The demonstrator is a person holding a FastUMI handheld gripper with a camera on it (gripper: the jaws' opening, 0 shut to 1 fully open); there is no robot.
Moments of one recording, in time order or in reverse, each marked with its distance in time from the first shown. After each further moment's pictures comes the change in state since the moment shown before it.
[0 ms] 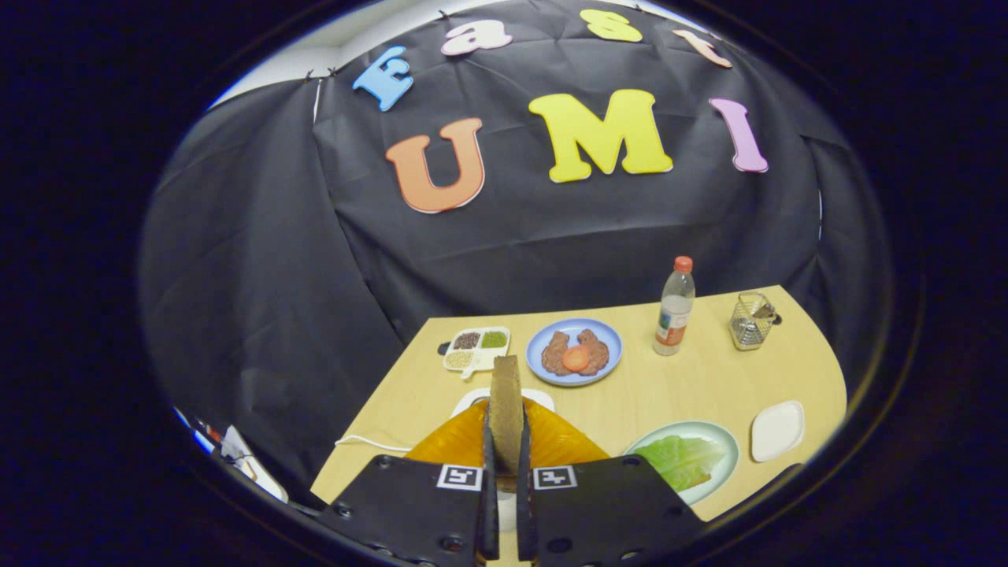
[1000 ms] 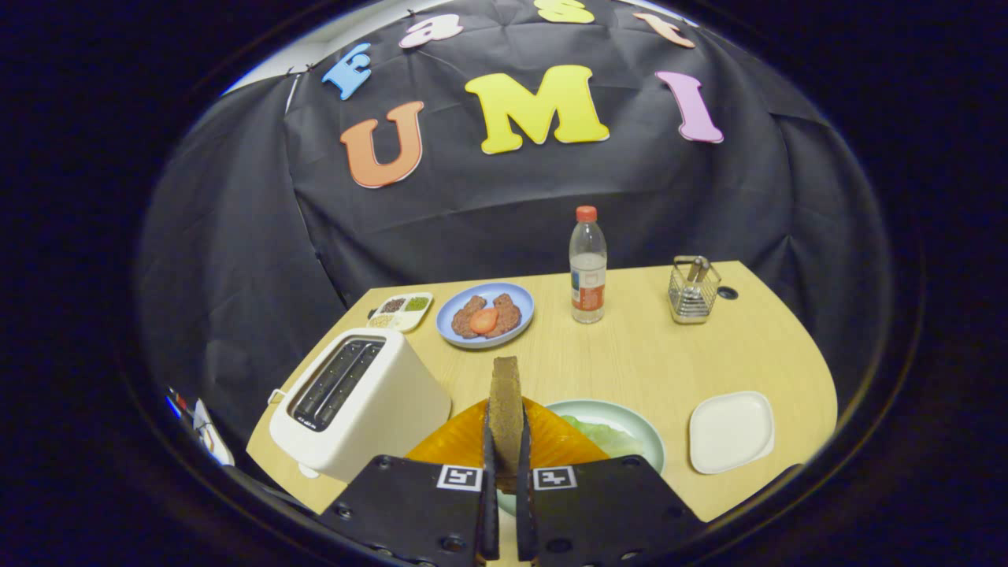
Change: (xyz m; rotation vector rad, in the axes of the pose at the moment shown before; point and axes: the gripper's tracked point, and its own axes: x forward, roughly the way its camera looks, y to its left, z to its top) arm 0.023 -0.162 -0.097 0.001 0.084 -0.093
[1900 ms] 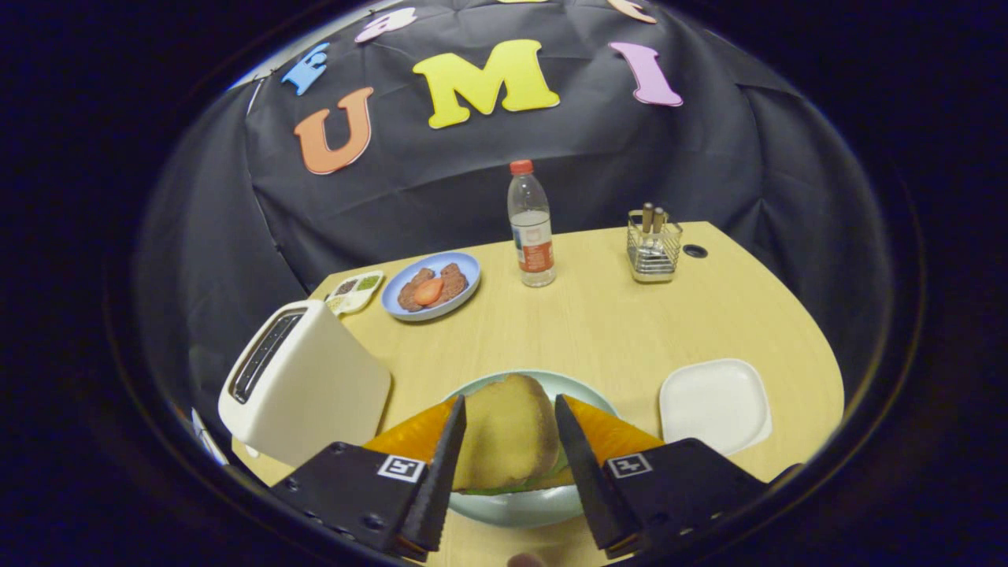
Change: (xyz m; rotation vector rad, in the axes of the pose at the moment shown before) arm 0.018 -0.070 -0.027 0.052 0.039 -0.097
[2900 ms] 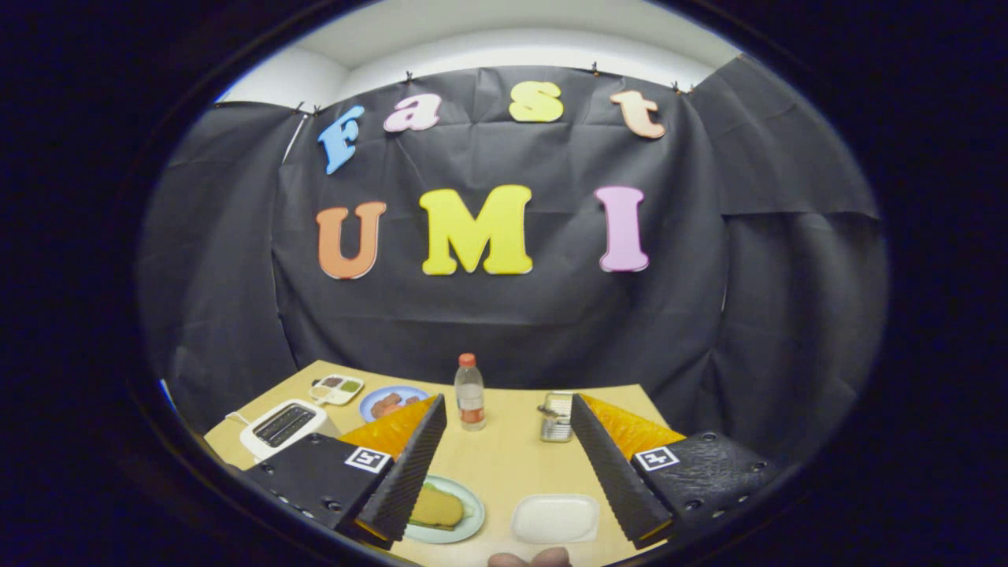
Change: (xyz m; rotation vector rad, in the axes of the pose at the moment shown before) arm -0.193 -0.107 0.201 -0.157 -0.503 -0.078
